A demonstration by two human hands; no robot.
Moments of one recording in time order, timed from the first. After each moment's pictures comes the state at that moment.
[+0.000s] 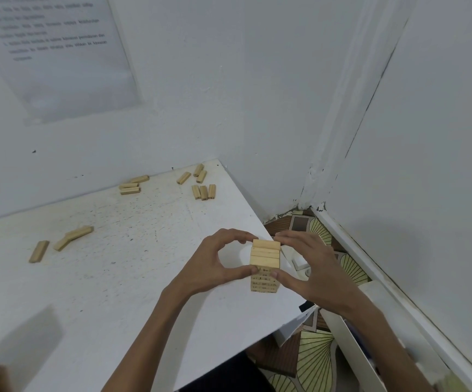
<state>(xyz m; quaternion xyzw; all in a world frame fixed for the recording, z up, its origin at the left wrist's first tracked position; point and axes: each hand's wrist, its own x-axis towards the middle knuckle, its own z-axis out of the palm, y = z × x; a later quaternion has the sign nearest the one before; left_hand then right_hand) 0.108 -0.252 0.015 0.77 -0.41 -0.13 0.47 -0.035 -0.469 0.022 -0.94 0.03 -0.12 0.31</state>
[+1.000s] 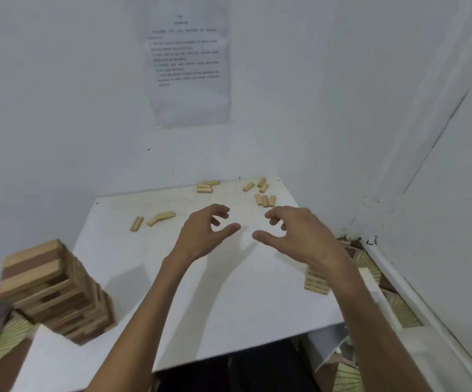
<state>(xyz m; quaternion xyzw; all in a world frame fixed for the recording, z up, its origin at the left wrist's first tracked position) 0.131 -0.121 0.064 0.89 -0.20 0.01 0.41 0.031 -0.342 0.119 -0.97 0.01 -0.05 0.25</state>
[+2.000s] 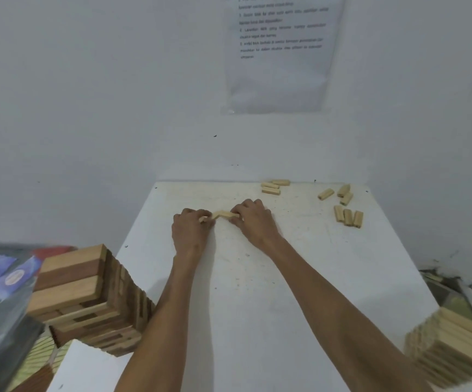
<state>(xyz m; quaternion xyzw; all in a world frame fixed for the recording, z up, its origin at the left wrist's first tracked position) 0.254 0.010 -0.035 0.94 0.11 0.11 0.29 0.280 -0.169 -0.030 -0.96 -0.17 -0.04 0.24</state>
